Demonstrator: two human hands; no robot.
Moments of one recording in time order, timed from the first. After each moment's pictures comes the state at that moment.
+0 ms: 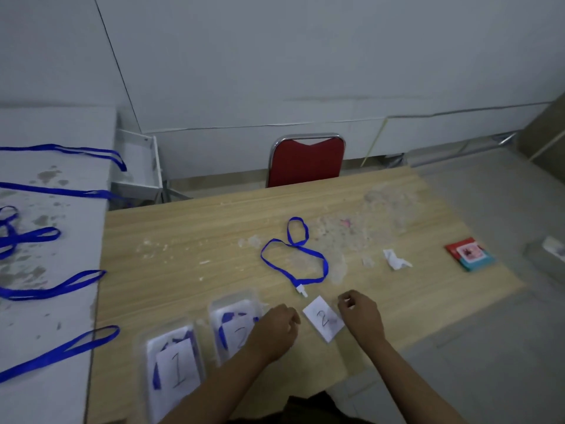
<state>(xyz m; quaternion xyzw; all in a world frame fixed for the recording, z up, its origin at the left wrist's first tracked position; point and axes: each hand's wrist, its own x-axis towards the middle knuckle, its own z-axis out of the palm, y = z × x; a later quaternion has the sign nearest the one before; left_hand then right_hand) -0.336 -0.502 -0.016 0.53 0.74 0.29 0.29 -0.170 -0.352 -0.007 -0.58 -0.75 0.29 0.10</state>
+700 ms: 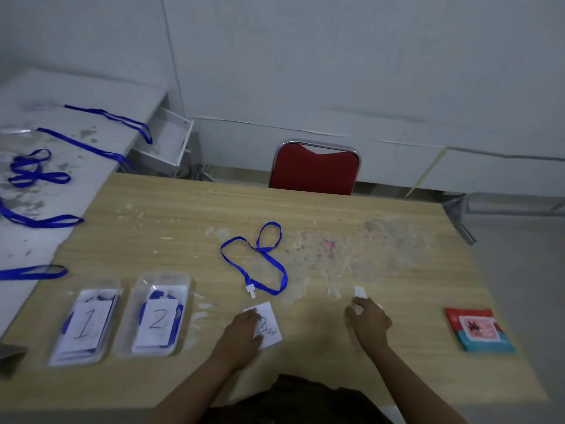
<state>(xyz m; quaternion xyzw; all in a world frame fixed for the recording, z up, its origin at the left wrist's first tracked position) -0.230 -0.401 -0.060 0.36 0.87 0.20 0.28 -0.082 -0.135 -0.043 -0.50 -0.82 0.27 0.04</state>
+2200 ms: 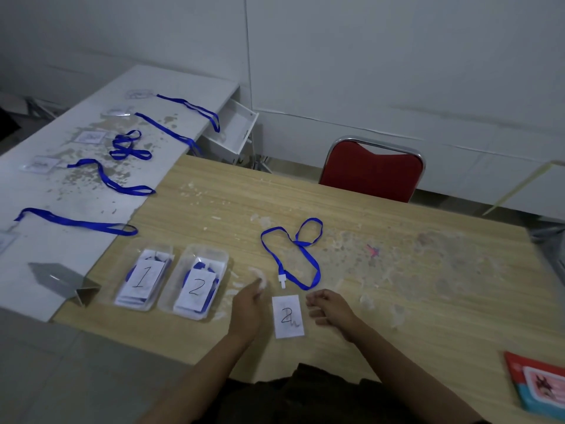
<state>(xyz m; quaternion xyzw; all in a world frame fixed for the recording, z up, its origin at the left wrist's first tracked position) -0.224 -0.403 -0.011 0.00 0.87 0.48 0.12 -0.174 -0.206 -0.023 -0.37 -0.66 0.63 -0.18</state>
